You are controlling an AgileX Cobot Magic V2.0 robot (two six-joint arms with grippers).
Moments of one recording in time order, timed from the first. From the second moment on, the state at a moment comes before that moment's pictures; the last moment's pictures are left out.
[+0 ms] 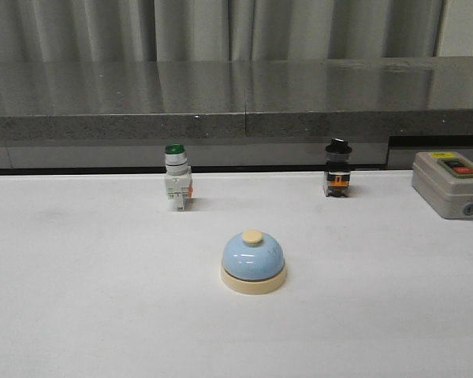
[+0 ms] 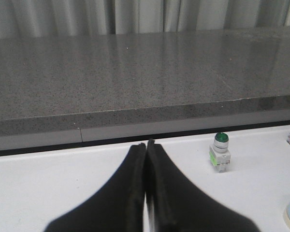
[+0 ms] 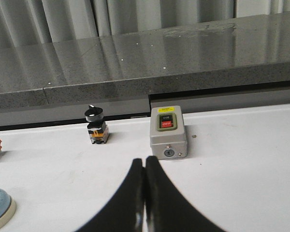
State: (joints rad) left arm -0.14 0.36 -0.46 -0.04 0.33 0.03; right arm 0.07 -0.01 0.03 -0.01 0.09 0.17
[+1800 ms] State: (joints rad) left arm -0.03 0.00 0.00 0.05 -0.02 0.03; right arm 0.07 -0.01 0.03 -0.01 0.09 0.17
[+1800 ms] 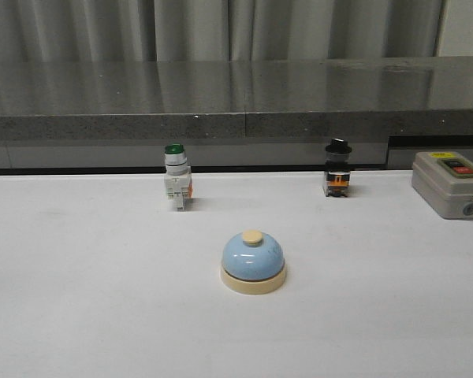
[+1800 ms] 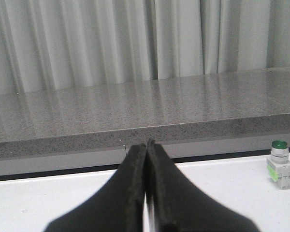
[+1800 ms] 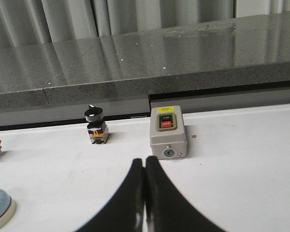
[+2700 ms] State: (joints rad) left arm -0.03 0.00 0.00 0.05 -0.02 0.03; right arm 0.07 0.14 -0.32 -0.01 0.40 0.17
